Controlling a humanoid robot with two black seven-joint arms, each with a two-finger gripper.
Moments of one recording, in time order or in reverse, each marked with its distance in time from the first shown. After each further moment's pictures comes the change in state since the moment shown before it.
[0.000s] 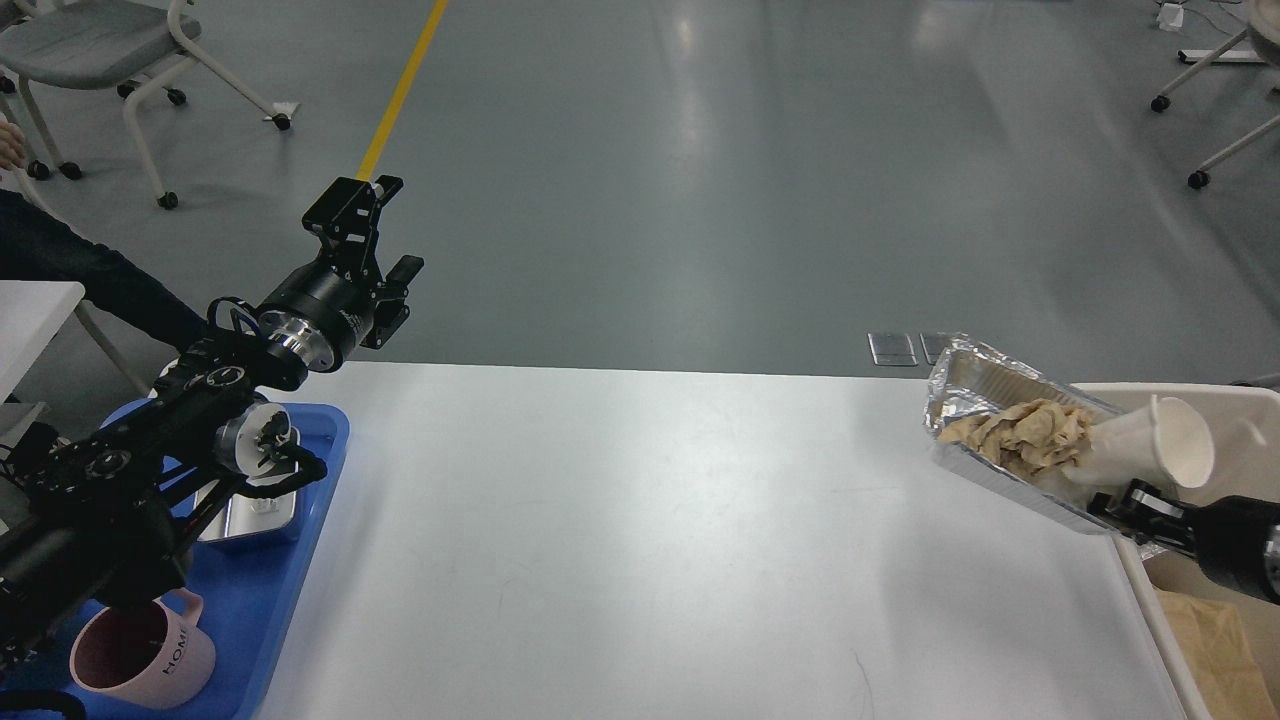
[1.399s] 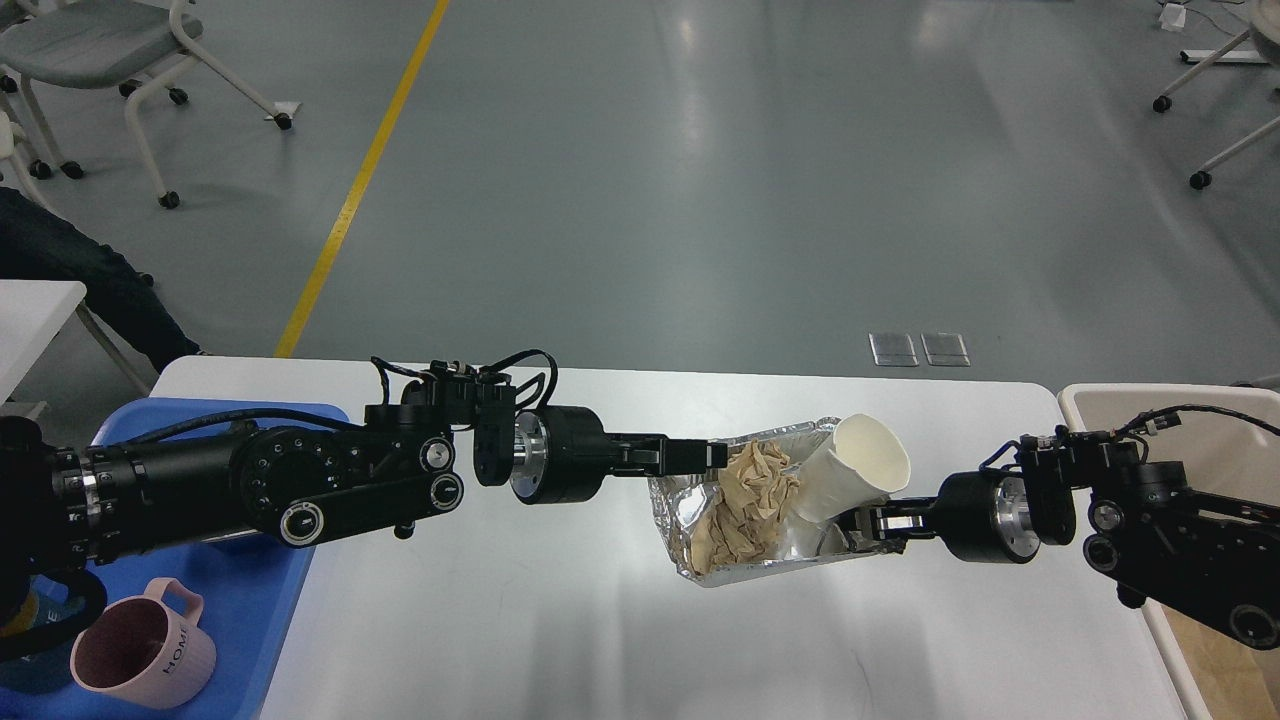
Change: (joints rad) left arm -0.453 -0.119 0.877 -0.170 0.447 -0.182 0.017; right arm 0.220 0.350 -0.061 0.107 -0.485 0.183 0.000
